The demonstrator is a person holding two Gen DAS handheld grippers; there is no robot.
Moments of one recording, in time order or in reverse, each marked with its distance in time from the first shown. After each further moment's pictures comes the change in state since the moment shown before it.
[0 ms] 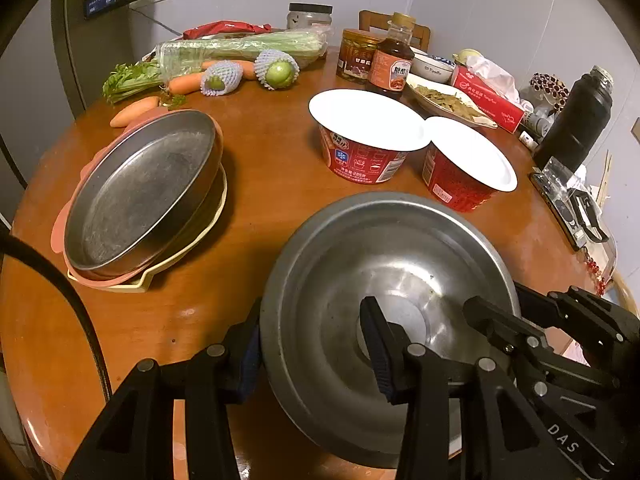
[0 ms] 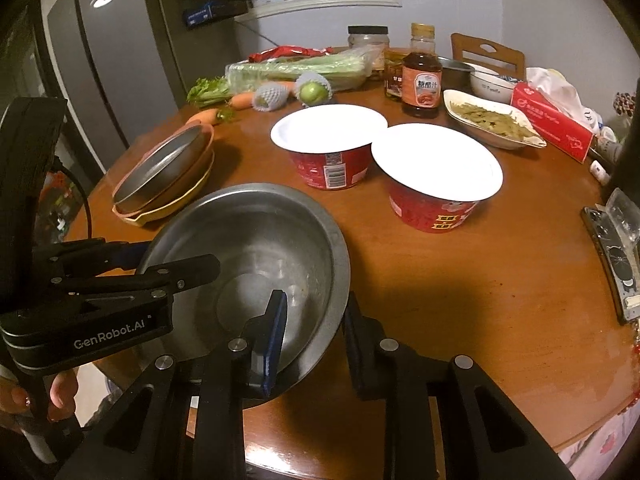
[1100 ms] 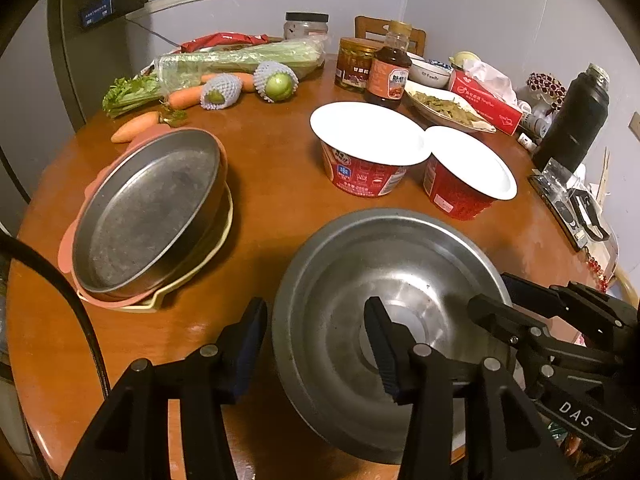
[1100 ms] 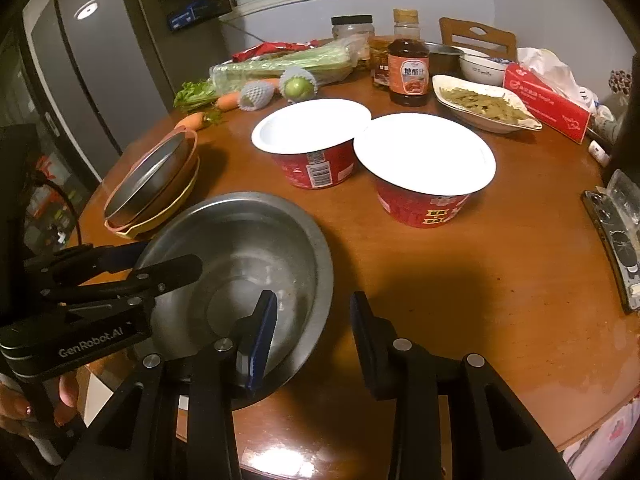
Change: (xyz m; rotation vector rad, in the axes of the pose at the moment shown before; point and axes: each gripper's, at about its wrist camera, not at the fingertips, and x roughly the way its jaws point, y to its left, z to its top) left arm -0.006 0.002 0.007 0.027 -0.030 0.012; right arm 0.004 -0.014 0.006 0.069 0.026 0.013
